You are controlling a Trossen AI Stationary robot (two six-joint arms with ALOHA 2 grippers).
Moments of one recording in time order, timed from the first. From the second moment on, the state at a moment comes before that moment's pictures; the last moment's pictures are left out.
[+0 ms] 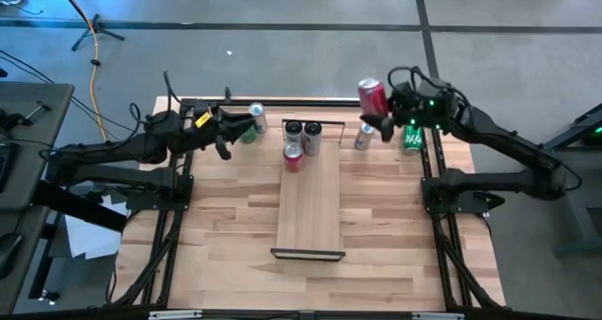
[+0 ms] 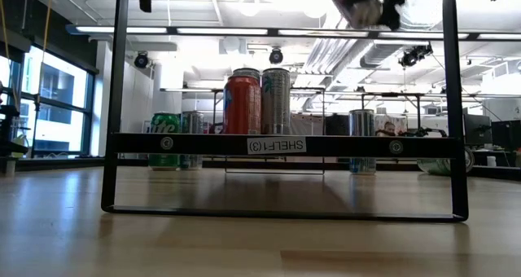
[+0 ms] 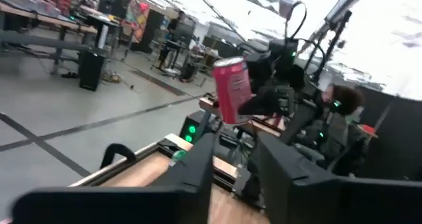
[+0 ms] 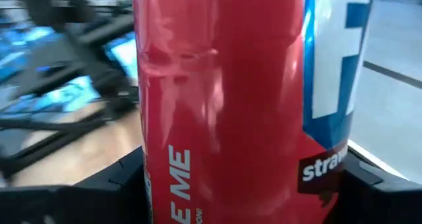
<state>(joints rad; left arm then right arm) 0.17 0.76 0.71 0.18 -0.20 -0.36 -0.49 0.93 1.03 -0.45 -0.11 0.25</state>
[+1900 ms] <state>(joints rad) 0.02 1.43 1.34 -0.20 0.07 0.00 0.06 1.27 1.03 -0.11 0.09 0.01</state>
